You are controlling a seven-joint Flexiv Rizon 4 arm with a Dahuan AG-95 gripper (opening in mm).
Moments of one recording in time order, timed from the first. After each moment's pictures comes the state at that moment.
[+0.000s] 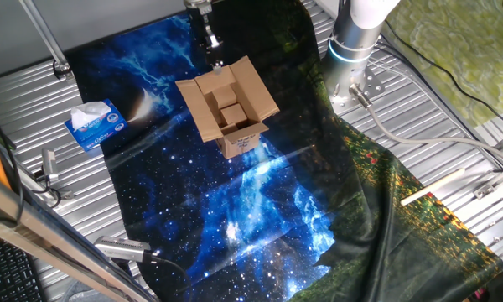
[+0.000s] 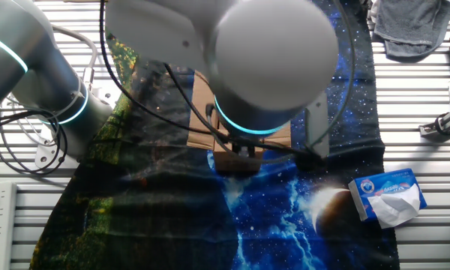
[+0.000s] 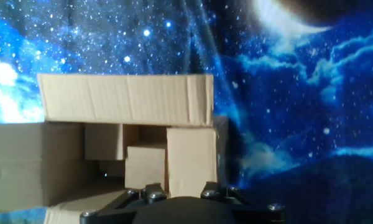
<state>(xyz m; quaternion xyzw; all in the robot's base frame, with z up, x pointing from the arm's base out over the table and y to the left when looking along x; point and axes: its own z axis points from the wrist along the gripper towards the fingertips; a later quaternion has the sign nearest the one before) 0.382 -0.091 0.184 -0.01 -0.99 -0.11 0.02</state>
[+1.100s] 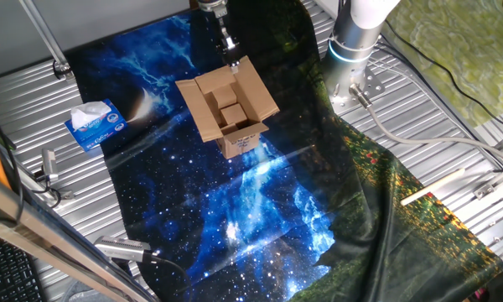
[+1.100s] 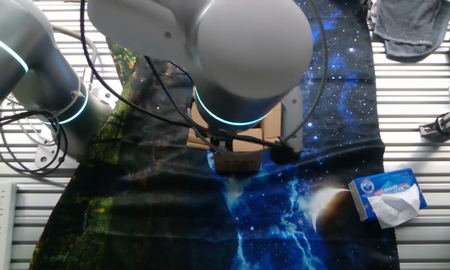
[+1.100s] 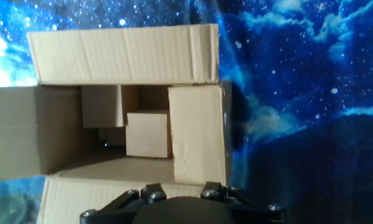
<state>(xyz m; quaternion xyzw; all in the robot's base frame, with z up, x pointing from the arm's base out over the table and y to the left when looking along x) 0.340 -0.081 0.177 -0.01 -0.99 -0.11 0.06</state>
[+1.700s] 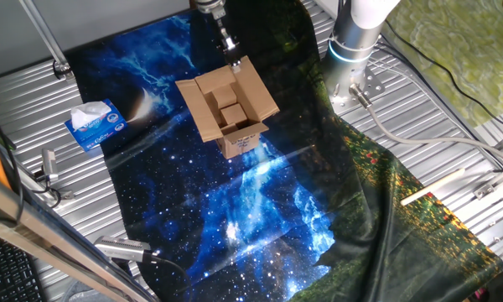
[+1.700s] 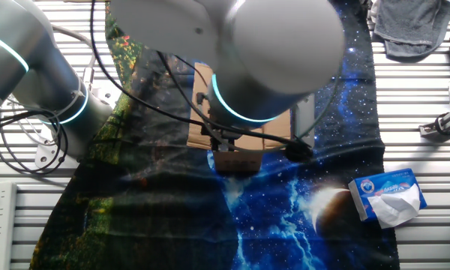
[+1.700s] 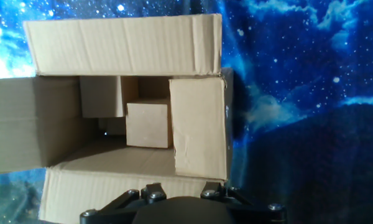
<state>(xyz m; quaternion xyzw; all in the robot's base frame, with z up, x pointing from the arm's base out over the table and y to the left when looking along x) 0.343 -0.081 0.175 -0.01 -0.99 -0.11 0.10</state>
